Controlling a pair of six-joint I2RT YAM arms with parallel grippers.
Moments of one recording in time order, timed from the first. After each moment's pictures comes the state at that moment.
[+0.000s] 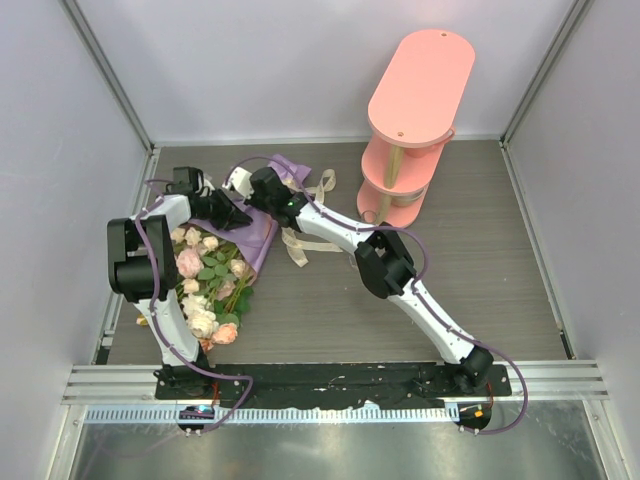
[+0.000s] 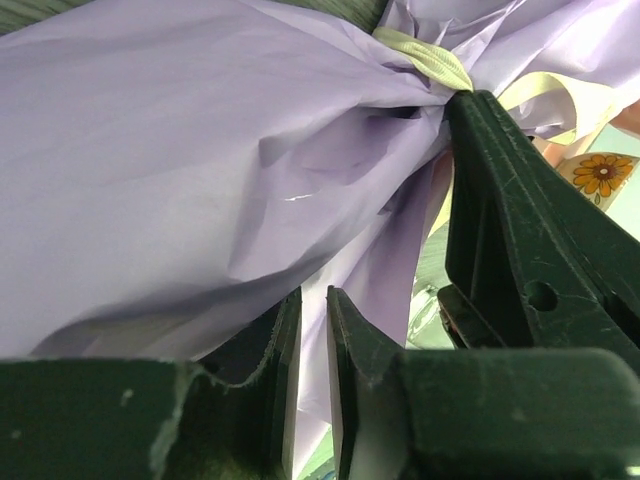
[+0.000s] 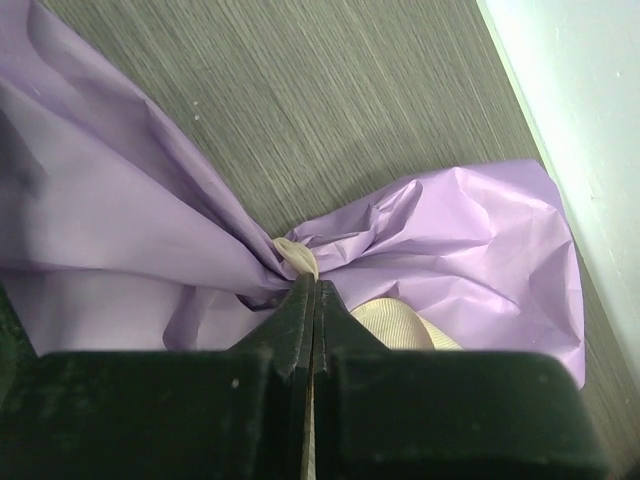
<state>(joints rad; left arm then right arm) 0.09 1.92 1.24 -0.35 0.60 -0.70 0.85 2.64 2.36 -0.22 0.21 -0.51</state>
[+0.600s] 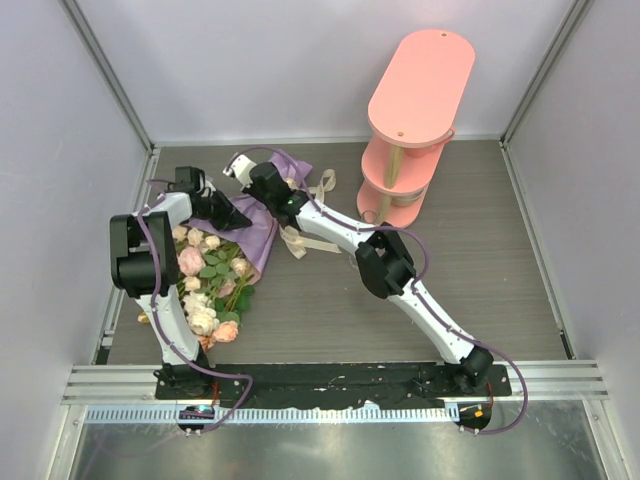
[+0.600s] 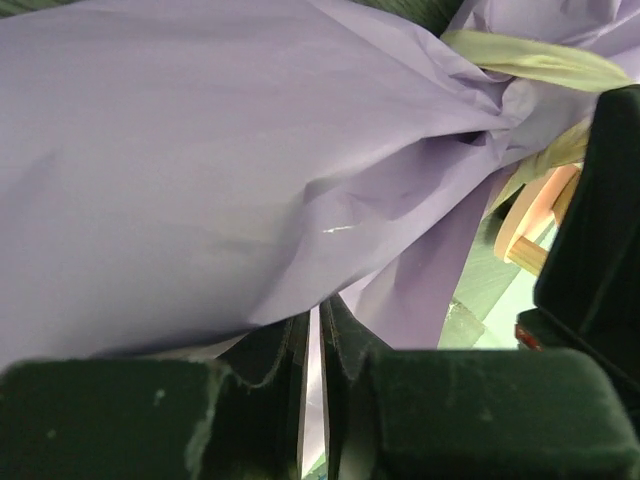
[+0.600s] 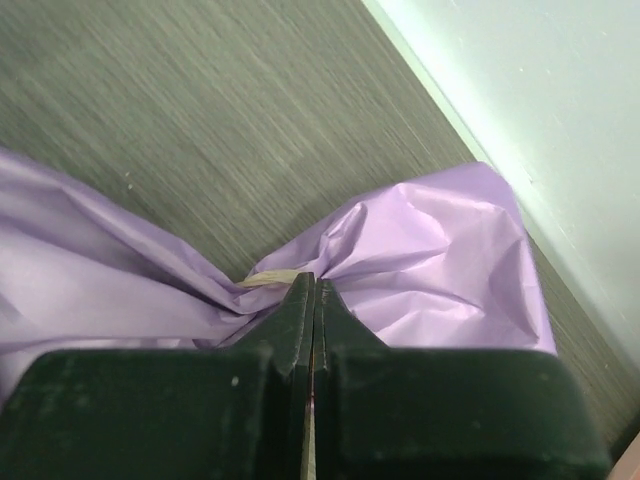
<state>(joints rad) 0.09 1.96 1.28 -0.40 0.59 -0.69 0.84 2.64 2.38 -0.13 0.32 -0.44</state>
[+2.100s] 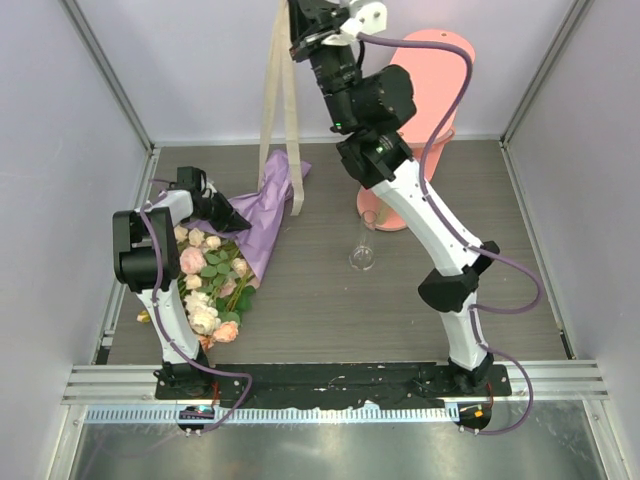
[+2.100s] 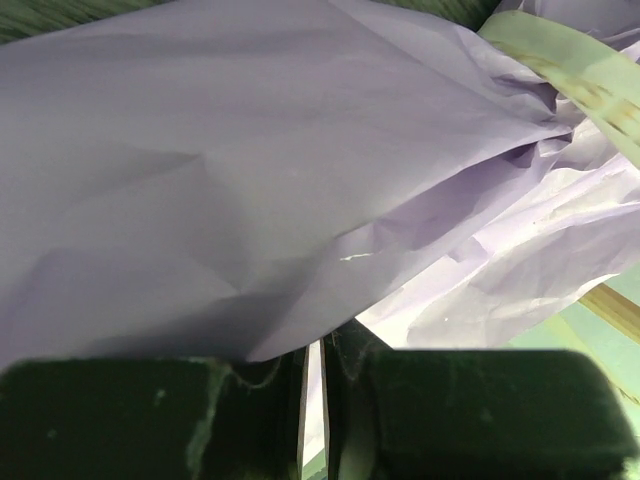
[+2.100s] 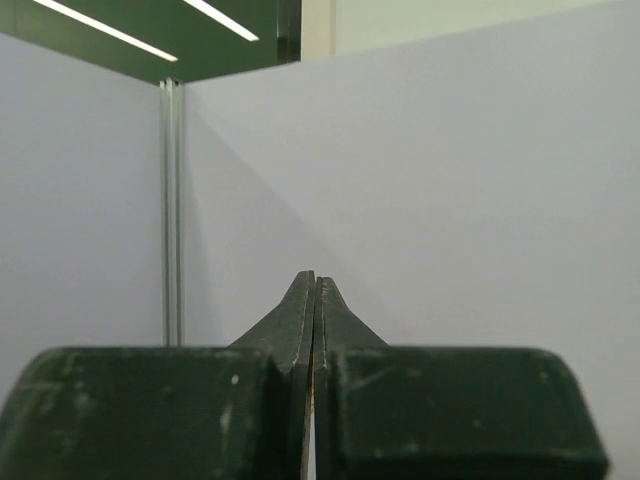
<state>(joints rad) 0.09 2.02 1.32 -0.45 0.56 -0.65 0.84 2.08 2.62 0.31 0.22 -0.26</state>
